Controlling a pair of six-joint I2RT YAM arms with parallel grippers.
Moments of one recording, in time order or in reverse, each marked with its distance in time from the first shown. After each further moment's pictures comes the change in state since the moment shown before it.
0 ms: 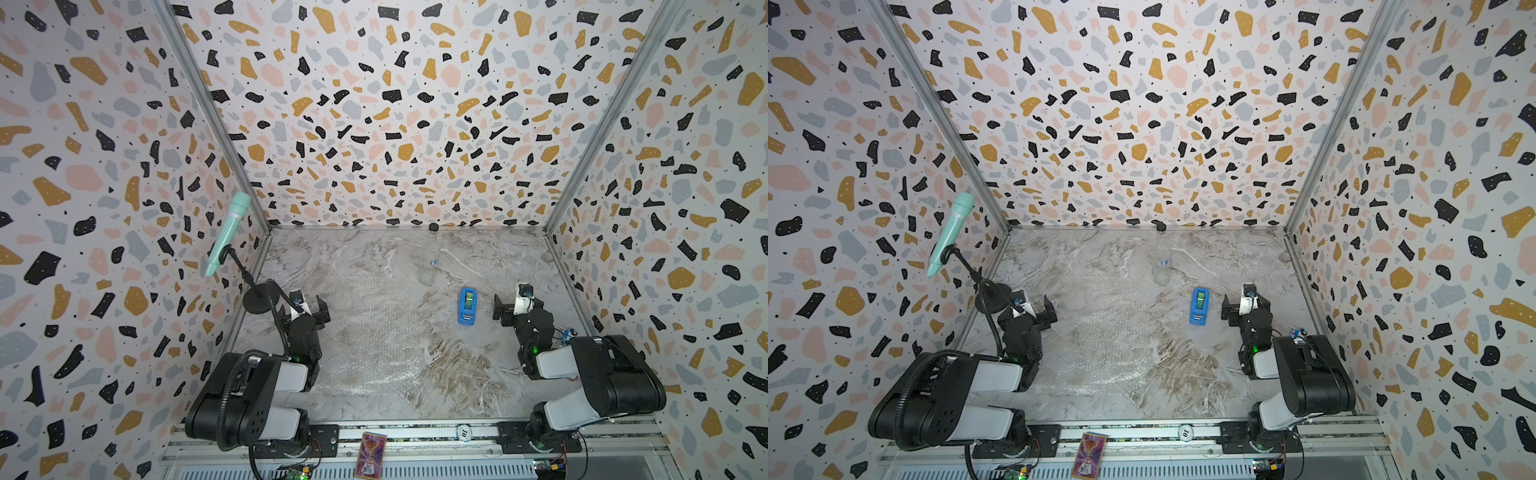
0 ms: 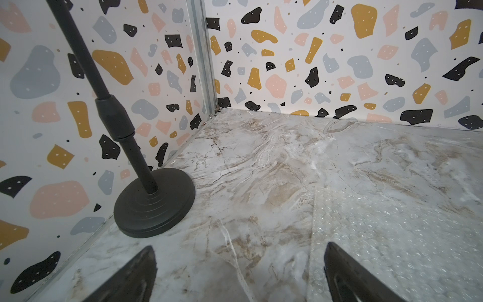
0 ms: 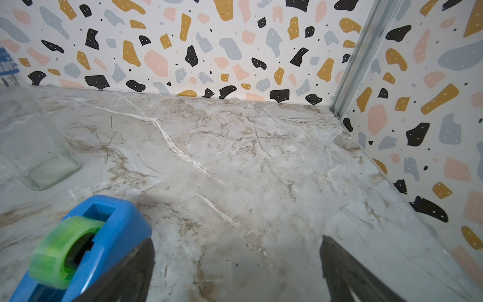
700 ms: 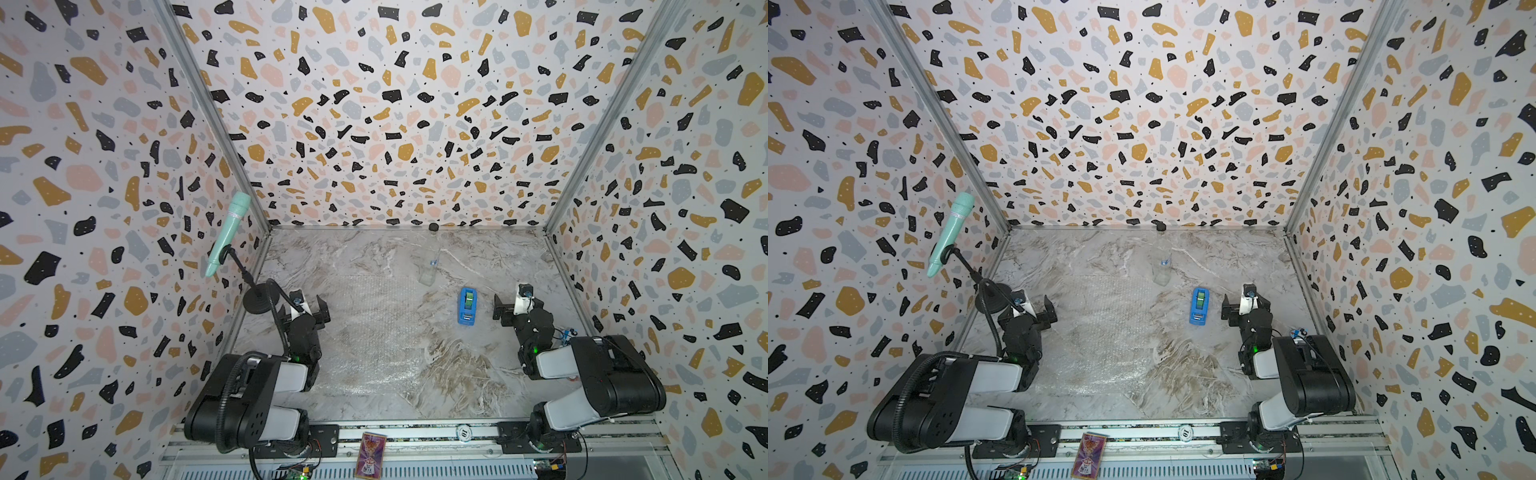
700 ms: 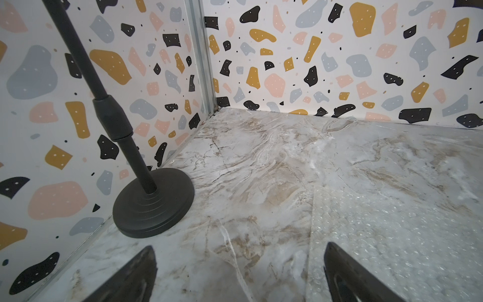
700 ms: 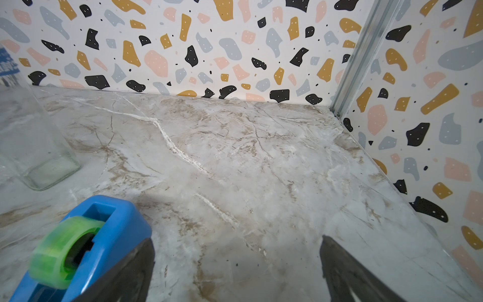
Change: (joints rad) left arm 0.000 -0.041 0.026 -0.080 0.008 0.001; right arm 0.000 -0.006 0.000 -0.007 -0.004 -0.002
